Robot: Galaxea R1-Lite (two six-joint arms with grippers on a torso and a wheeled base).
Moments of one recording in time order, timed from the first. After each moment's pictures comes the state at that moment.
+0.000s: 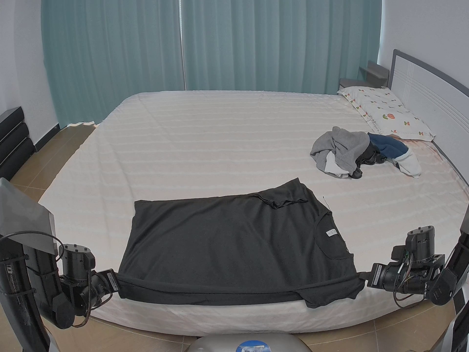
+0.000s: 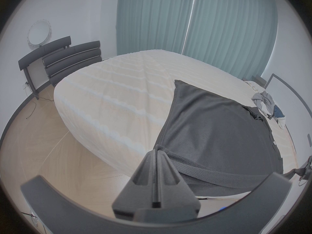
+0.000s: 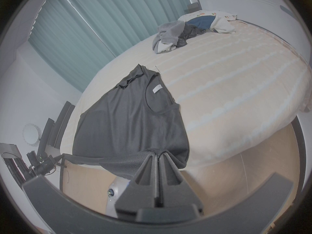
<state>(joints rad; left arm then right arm) -0.10 2.16 -0.03 -1.42 0.24 -0.42 0.18 1.91 -0.13 -1.03 0.11 0.49</state>
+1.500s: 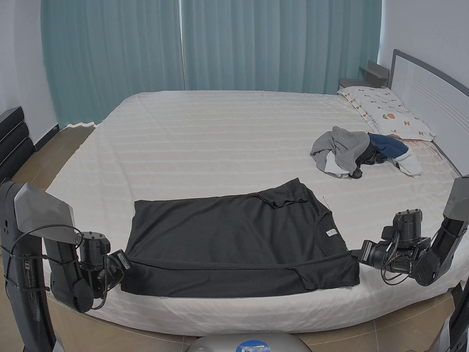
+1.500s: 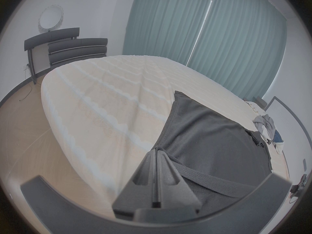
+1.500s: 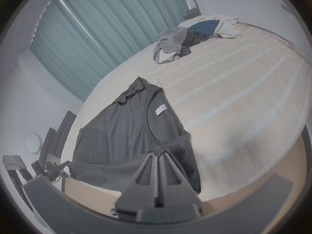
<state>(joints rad) -0.09 2.32 -0.29 -1.42 0.24 -0.55 0.14 2.05 -0.36 -1.03 0.13 0.51</state>
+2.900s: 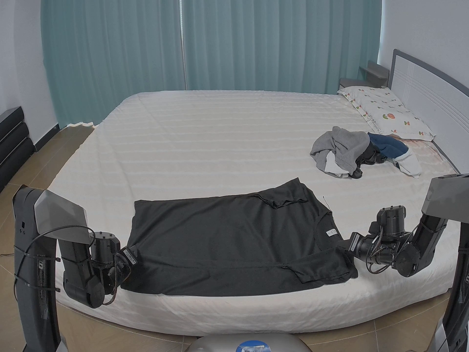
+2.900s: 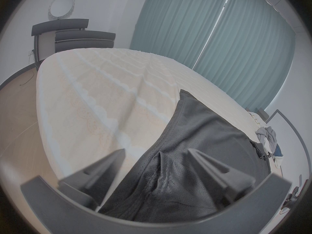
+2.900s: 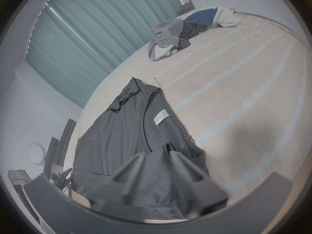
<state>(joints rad) -0.09 2.45 -0.43 -1.42 0.25 -0.66 0.13 2.24 -0.56 -1.03 0.15 0.59</state>
